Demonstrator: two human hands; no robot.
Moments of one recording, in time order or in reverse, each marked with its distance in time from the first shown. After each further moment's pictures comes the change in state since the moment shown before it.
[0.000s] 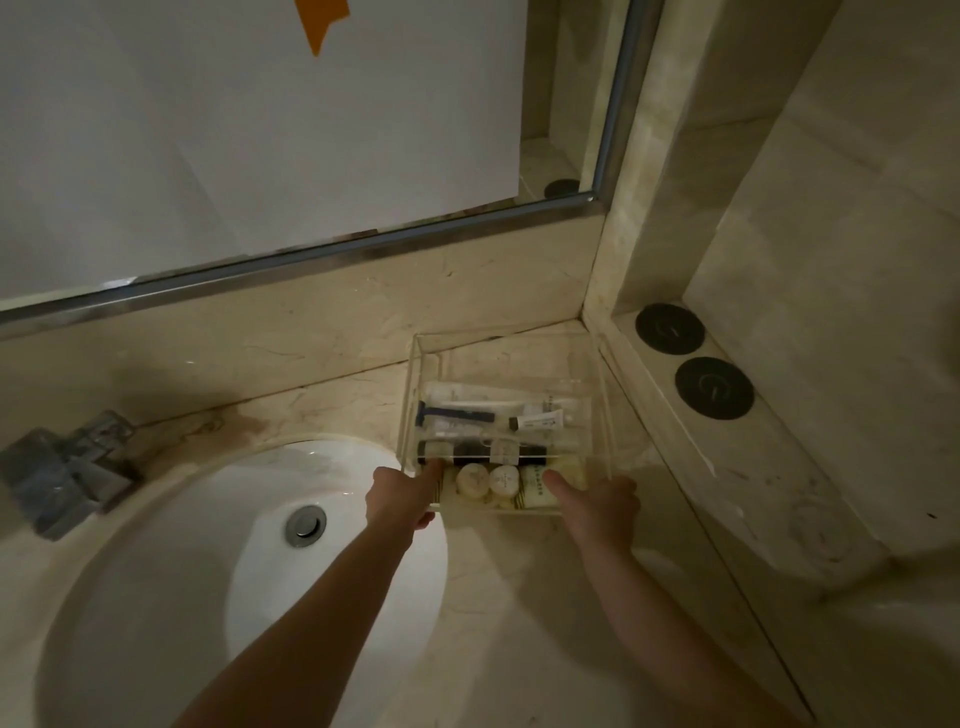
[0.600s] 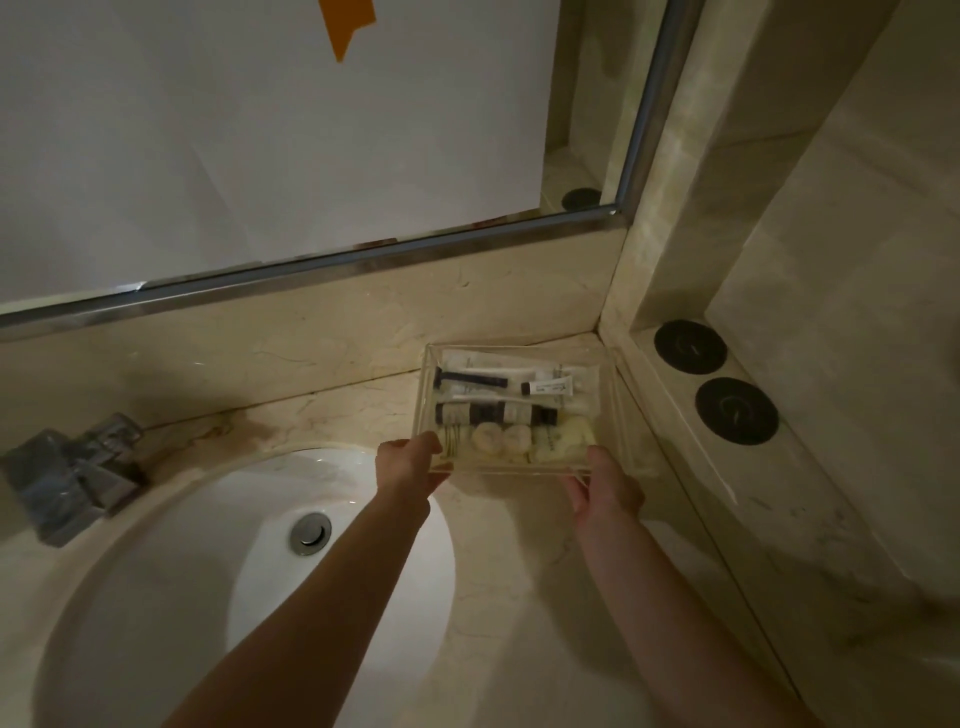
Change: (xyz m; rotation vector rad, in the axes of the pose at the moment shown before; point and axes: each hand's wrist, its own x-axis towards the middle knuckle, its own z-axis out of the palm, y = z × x) left_hand 0.004 0.047 -0.008 -0.603 -0.108 -0.074; right_hand 0.018 -0.047 0.013 0.933 -0.103 0.411
